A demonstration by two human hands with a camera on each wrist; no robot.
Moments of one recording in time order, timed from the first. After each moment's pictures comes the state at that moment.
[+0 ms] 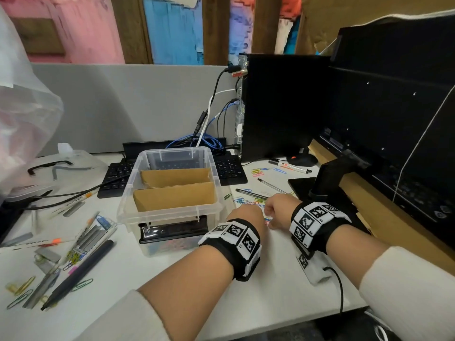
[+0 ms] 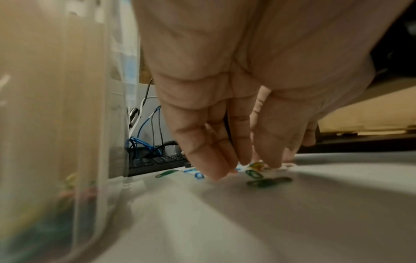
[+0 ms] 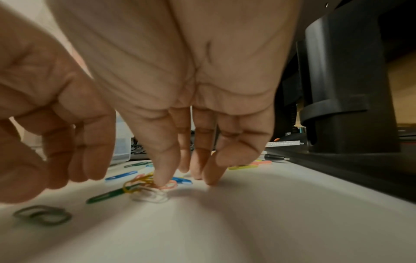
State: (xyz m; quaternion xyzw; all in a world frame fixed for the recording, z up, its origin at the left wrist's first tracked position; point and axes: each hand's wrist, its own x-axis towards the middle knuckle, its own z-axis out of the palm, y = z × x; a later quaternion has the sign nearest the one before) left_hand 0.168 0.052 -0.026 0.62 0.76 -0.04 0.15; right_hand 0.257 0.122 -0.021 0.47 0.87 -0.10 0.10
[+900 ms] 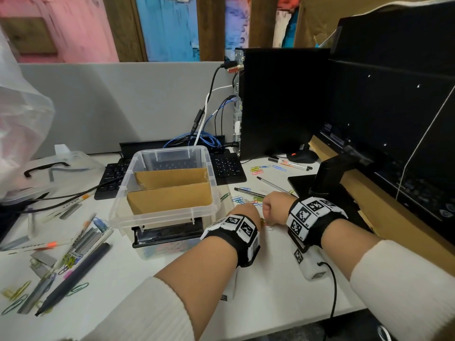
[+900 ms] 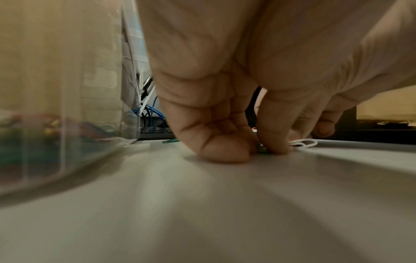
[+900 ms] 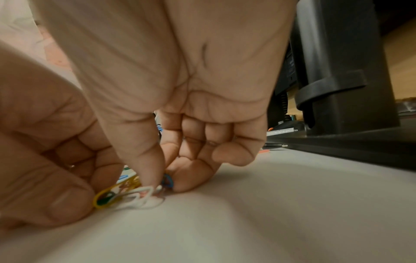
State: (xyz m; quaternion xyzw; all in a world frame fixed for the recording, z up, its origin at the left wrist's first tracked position) left_hand 0.166 0.080 -0.038 0.57 0.79 -0.08 0.20; right_hand 0.249 0.133 -0.027 0.46 0.87 -0.11 0.12
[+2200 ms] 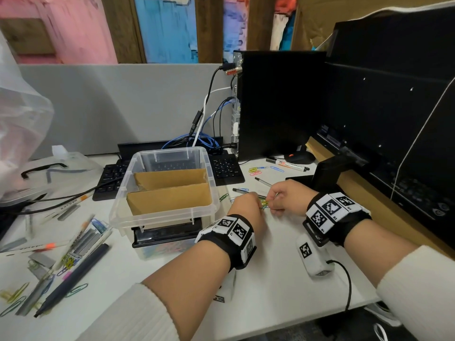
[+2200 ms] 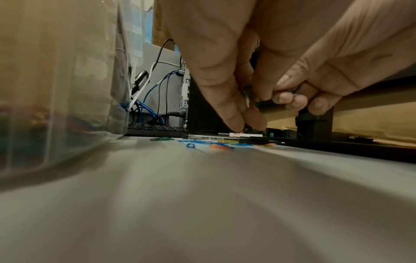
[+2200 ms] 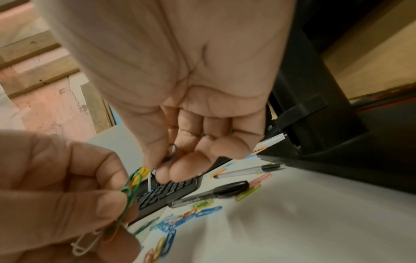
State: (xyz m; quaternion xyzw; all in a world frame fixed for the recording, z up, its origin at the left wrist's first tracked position) left_hand 0.164 0.078 -0.016 0.55 0.79 0.09 0.26; right_hand 0.283 0.136 -0.005 0.42 0.83 -0.35 -0.10
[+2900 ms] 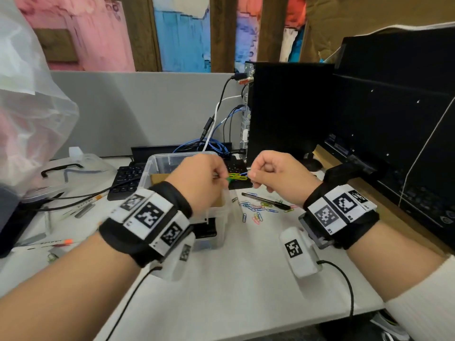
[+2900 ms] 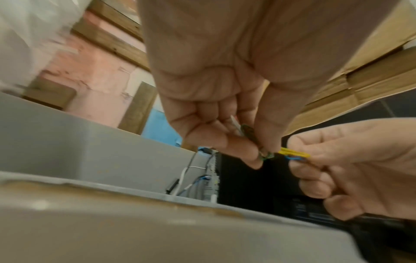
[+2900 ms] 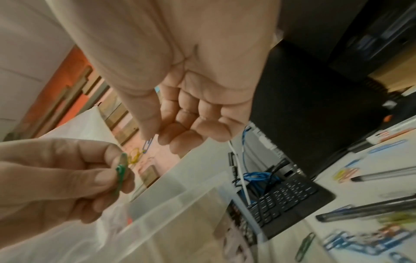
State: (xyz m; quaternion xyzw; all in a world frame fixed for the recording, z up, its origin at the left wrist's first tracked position) left_hand 0.088 -0.036 0.084 0.63 0.73 0.27 0.05; right_hand 0.246 0.073 0.064 0.29 0.84 -0.35 -0.28
